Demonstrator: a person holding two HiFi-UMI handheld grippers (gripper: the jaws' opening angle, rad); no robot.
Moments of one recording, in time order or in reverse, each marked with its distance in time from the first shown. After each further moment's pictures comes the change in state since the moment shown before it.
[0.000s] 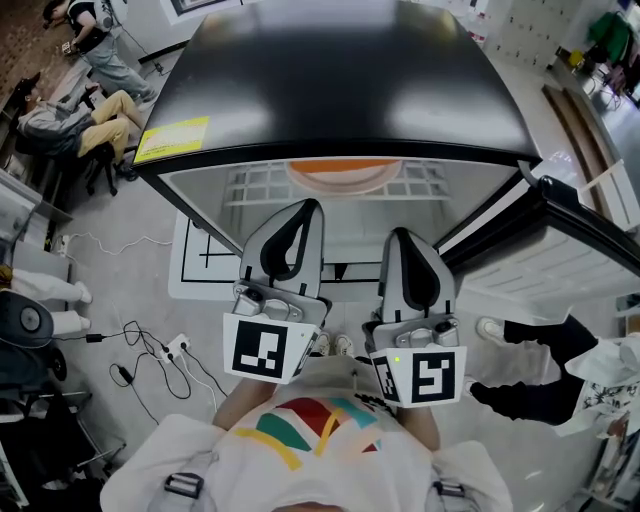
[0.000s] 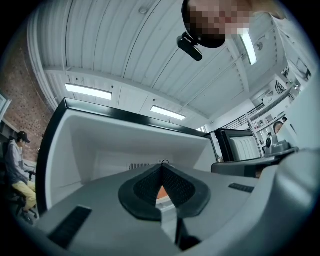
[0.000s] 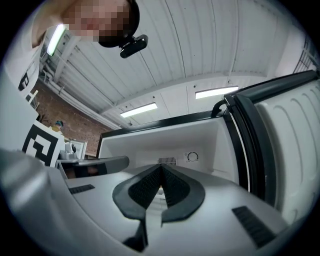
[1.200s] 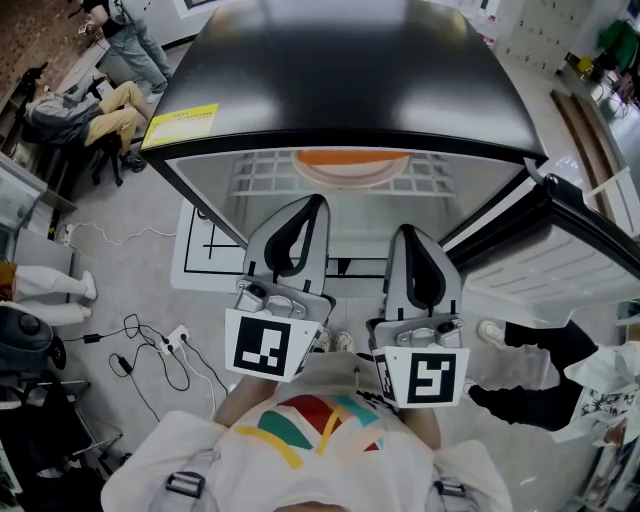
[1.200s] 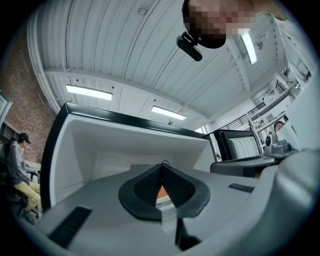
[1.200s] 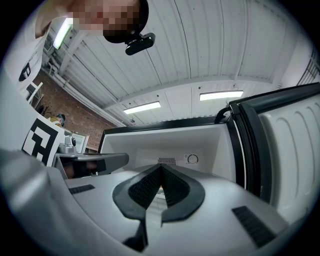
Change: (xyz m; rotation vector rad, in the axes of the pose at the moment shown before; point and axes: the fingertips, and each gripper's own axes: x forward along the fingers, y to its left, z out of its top) left arm -0.005 -0.003 0.006 -0.008 -0.004 0.019; right arm -0.004 0.003 0.004 -0.088 0.017 0.006
